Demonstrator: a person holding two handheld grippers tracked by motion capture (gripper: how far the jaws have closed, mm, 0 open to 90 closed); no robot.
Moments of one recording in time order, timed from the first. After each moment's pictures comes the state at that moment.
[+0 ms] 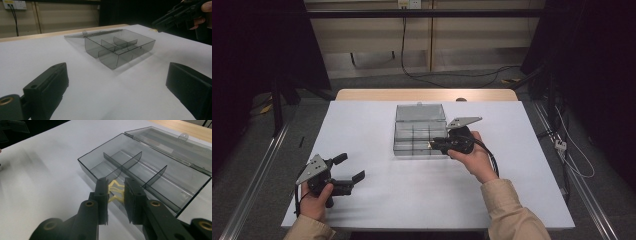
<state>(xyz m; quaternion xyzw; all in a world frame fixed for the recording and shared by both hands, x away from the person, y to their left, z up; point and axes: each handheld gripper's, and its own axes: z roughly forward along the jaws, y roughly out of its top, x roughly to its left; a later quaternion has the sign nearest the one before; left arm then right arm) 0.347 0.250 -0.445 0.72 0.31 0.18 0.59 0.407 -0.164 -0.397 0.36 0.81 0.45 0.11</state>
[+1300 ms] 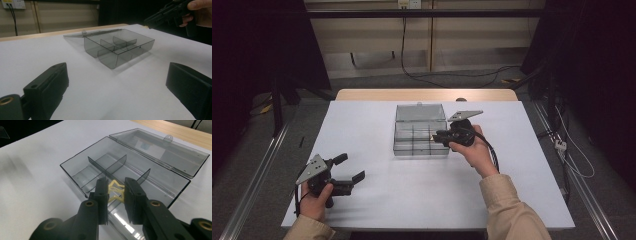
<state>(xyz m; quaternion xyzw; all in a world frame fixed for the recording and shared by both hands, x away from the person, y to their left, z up) 0.347 0.250 -0.445 0.72 0.31 0.17 0.59 0.429 -0.171 -0.398 0.37 0.80 0.45 0.13</state>
